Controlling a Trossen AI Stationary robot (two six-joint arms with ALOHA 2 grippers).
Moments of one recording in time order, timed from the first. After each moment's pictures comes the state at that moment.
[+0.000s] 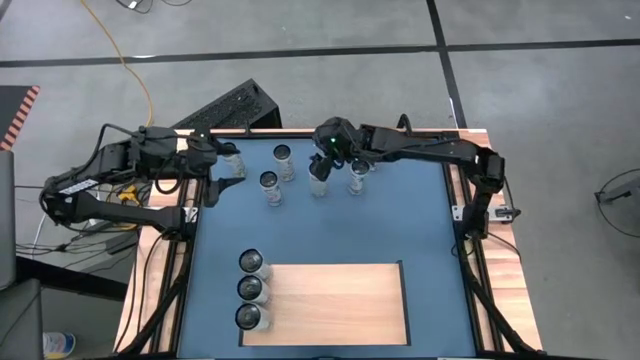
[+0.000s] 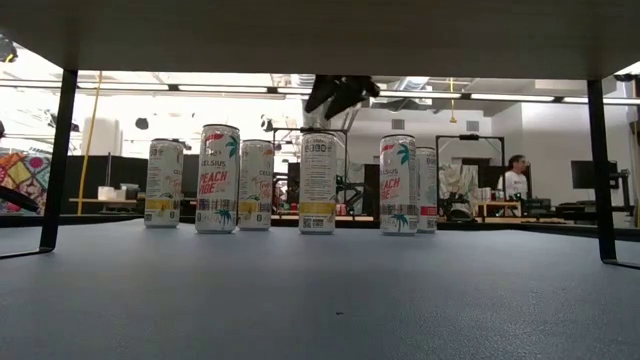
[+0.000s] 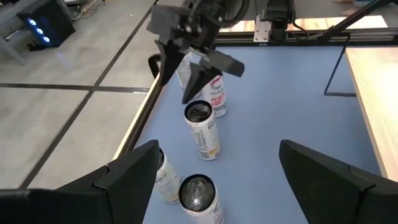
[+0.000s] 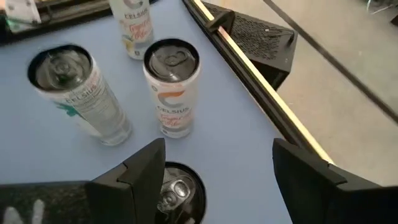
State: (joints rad) left arm 0.17 0.84 1.26 -0.81 -0.17 0.09; right arm -0.29 1.82 1.63 -0.53 0.23 0.13
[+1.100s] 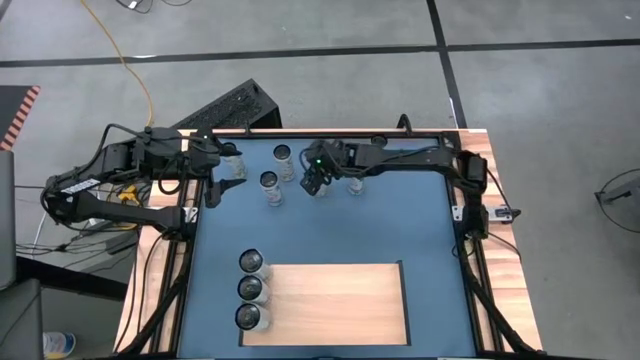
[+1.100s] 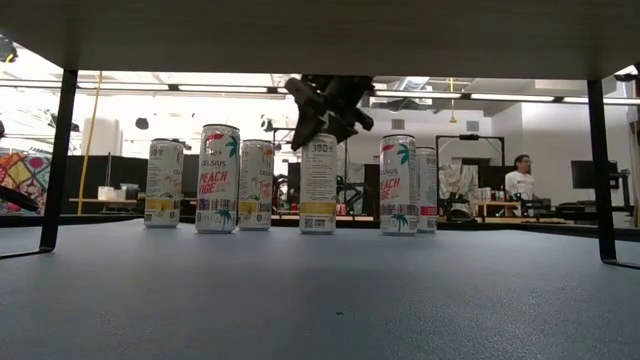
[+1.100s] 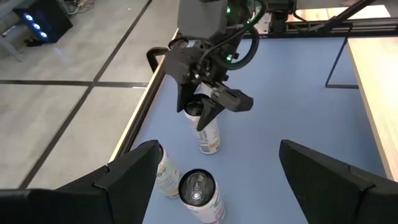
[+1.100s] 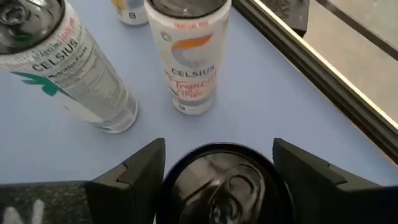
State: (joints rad) left arm 0.17 0.86 1.26 -0.83 -0.16 0.10; right arm -0.23 1.95 1.59 -0.47 0.27 0.31
